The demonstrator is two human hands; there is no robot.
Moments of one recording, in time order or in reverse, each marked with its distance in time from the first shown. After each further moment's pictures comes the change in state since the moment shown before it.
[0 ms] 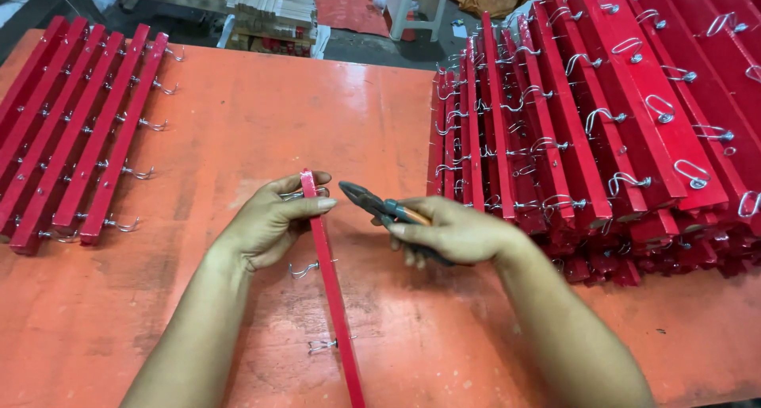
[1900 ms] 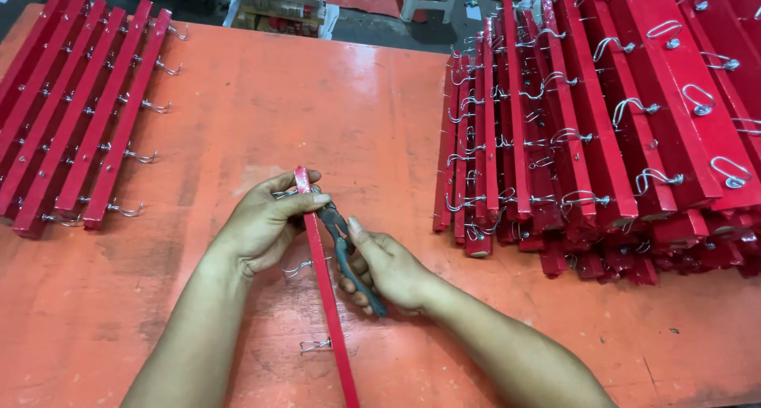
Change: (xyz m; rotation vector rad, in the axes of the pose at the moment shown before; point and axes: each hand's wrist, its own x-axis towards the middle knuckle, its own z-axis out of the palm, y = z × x) left_hand -0.011 -0.015 -0.010 -0.079 0.116 0.014; right_hand 0.061 0.089 0.103 0.573 0.210 0.123
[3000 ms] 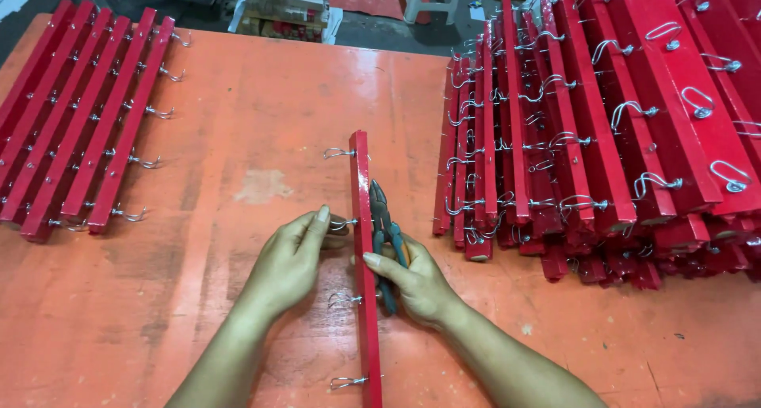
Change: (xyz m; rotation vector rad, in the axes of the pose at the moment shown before) left_hand -0.060 0.007 0.048 0.903 0.039 0.115; right_hand -0.035 -0.017 0.000 0.163 0.185 -0.367
